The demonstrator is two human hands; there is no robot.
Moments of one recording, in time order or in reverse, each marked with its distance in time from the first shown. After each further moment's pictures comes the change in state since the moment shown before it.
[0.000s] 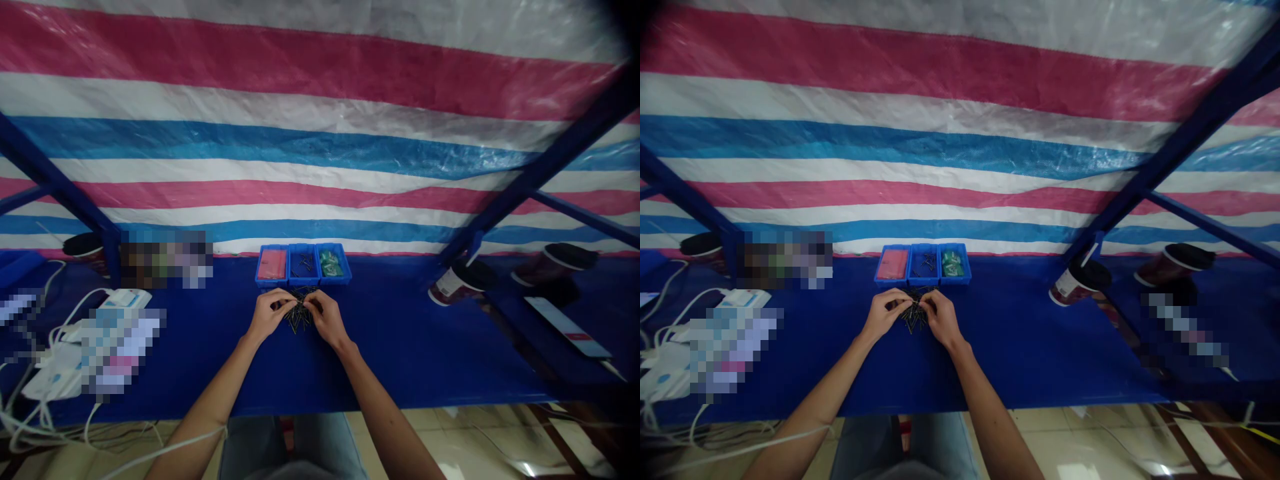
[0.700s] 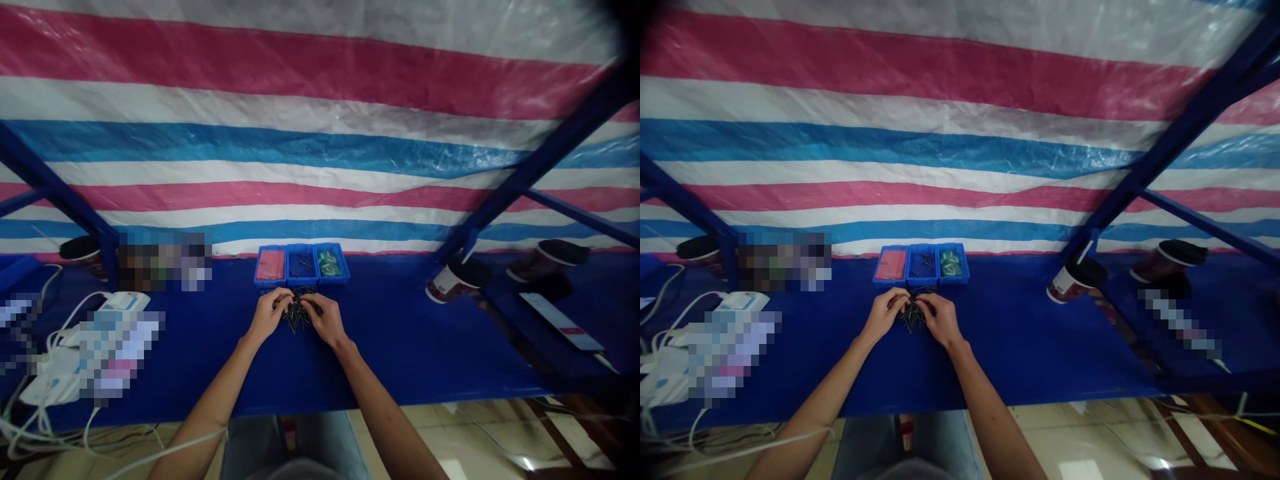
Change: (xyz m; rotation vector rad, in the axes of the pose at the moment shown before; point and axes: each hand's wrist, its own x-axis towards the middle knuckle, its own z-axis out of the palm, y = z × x) left_hand 0.000 -0.004 0.002 -0.067 -0.050 -0.069; right_hand -0.003 -0.002 0.000 -0.044 0.032 -0.045
